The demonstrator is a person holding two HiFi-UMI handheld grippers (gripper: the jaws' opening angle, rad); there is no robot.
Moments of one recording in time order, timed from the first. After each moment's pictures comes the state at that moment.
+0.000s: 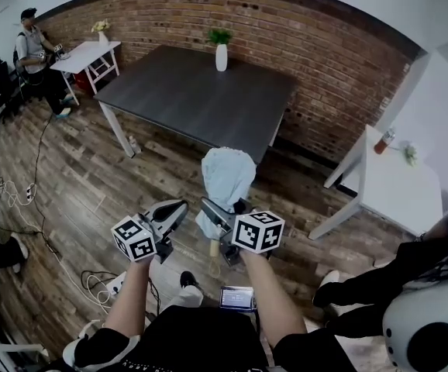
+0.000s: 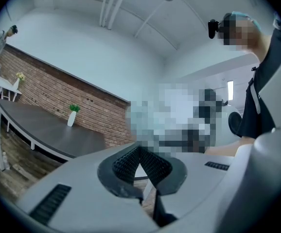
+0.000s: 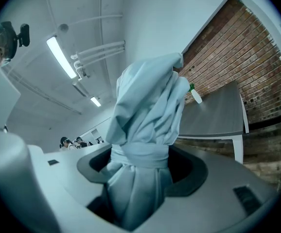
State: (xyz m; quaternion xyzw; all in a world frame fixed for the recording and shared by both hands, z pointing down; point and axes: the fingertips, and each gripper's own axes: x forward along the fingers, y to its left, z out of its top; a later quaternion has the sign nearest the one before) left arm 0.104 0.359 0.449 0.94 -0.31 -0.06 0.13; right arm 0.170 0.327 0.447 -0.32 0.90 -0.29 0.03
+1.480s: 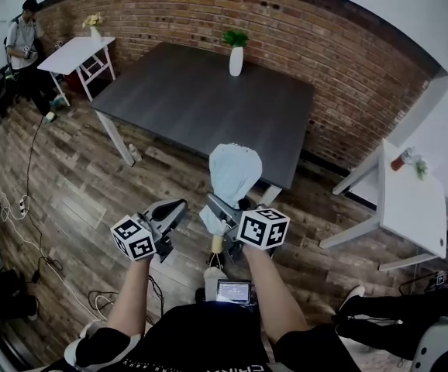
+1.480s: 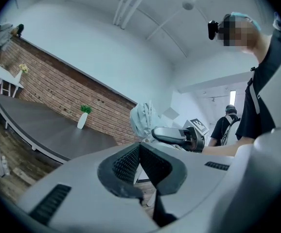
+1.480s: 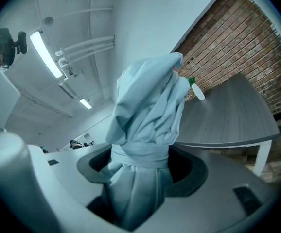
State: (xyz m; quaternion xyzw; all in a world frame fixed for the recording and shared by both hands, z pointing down) left arm -0.045 0.189 0.464 0.94 -0.30 -0.08 0.16; right arm 0.040 0.152 0.457 -0.35 0.88 -0.31 0.04
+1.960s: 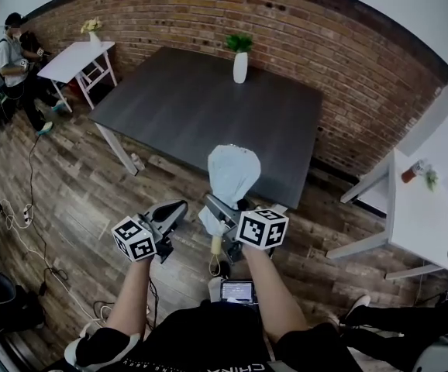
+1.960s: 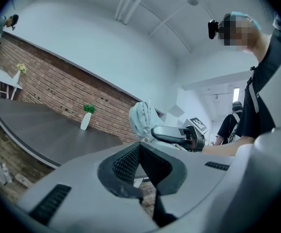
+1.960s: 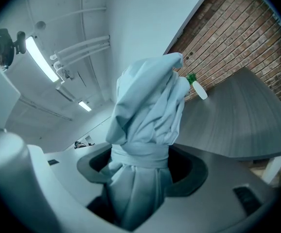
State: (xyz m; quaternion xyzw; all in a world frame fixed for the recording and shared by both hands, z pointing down) left arm -0.051 0.098 0.469 0.94 -0.30 -0.06 0.17; right arm 0.029 0.060 0.466 -0.34 0.88 -0.33 0.05
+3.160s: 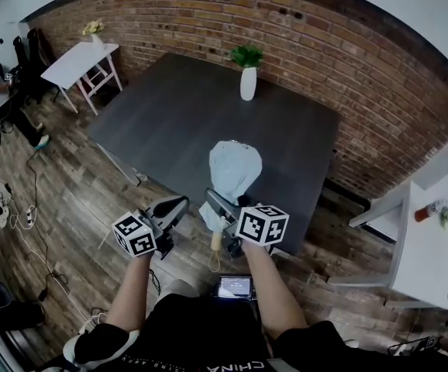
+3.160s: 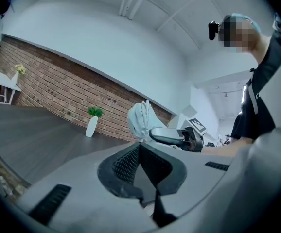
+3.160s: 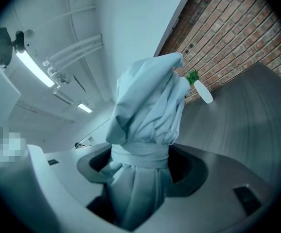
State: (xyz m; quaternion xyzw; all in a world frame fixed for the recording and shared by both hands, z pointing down) left arm -0.026 -0.081 0.462 0.93 -0.33 -0.05 0.16; right arm 0.051 -0.126 0.464 -0.31 0.89 -0.34 0.05
